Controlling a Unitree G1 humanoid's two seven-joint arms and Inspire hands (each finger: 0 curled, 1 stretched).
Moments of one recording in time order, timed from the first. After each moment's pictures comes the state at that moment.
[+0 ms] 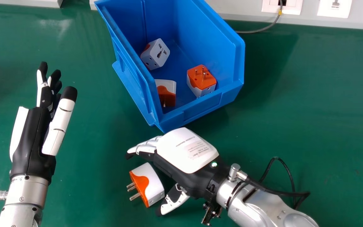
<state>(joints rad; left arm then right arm) 0.09 0.26 0.24 0.17 -0.06 -0.39 -0.15 -0.25 -0.23 0.64 0.28 -0.94 -0.27 -0.04</state>
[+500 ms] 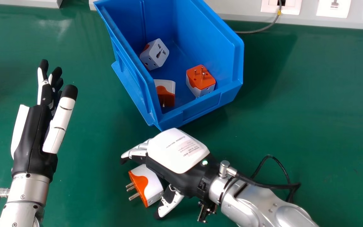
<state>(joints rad) 0.06 0.26 0.24 0.21 -0.08 -0.41 -0.16 -0.32 -0.21 0.69 0.35 -0.95 -0.25 -0.02</state>
